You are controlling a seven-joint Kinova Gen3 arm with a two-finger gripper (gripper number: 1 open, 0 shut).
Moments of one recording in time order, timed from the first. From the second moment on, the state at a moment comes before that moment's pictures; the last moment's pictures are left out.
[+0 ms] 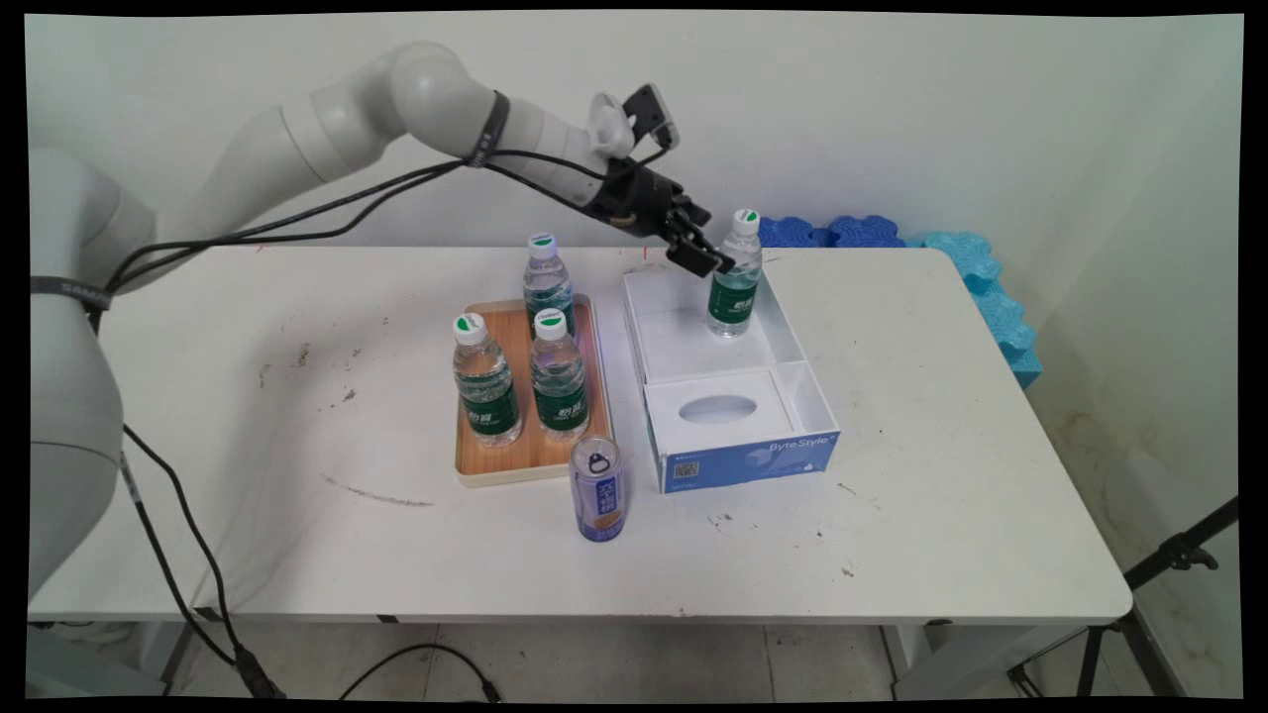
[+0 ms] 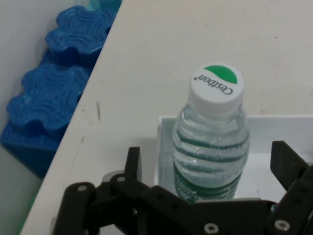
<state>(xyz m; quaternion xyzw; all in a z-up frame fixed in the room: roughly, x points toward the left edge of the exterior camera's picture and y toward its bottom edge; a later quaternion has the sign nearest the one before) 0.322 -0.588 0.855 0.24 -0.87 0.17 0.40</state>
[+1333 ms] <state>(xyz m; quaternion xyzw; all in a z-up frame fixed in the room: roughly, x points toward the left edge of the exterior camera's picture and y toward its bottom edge) 0.295 -0.616 0.817 0.26 -0.86 0.15 0.42</state>
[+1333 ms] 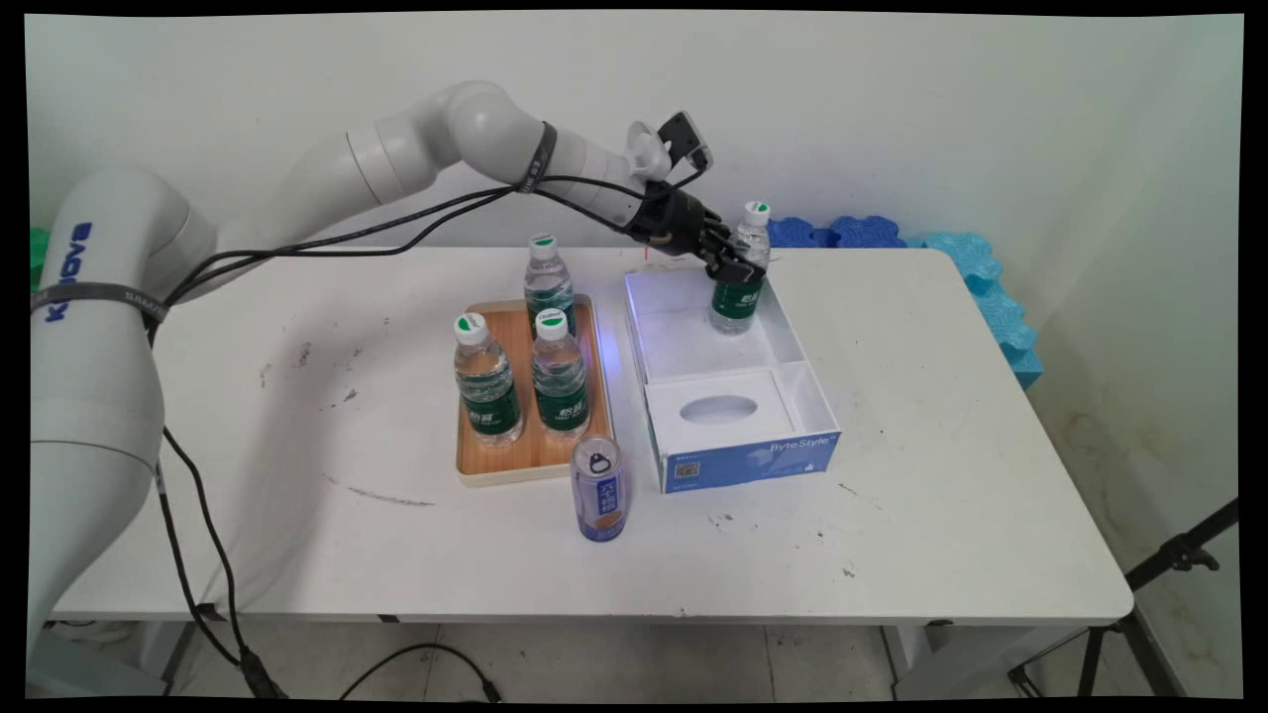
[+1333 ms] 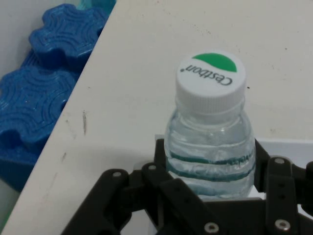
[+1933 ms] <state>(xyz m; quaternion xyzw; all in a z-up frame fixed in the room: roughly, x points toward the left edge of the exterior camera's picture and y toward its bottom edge) 0.334 -0.585 0.884 0.26 -0.84 0.16 0.45</state>
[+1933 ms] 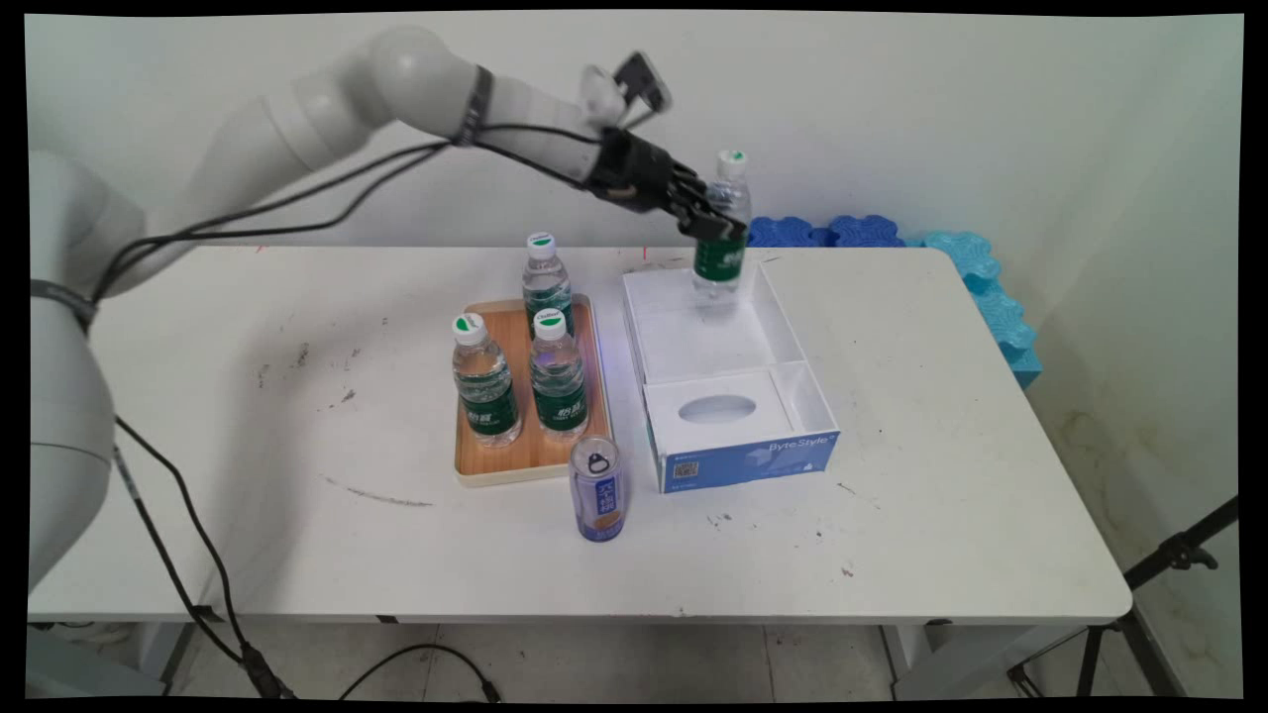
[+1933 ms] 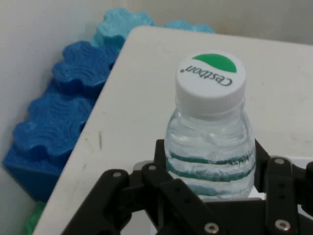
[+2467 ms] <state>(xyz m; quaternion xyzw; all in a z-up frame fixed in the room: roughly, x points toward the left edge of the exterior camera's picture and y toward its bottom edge) 0.422 -0.526 0.969 0.26 -0.82 0.17 0.48</state>
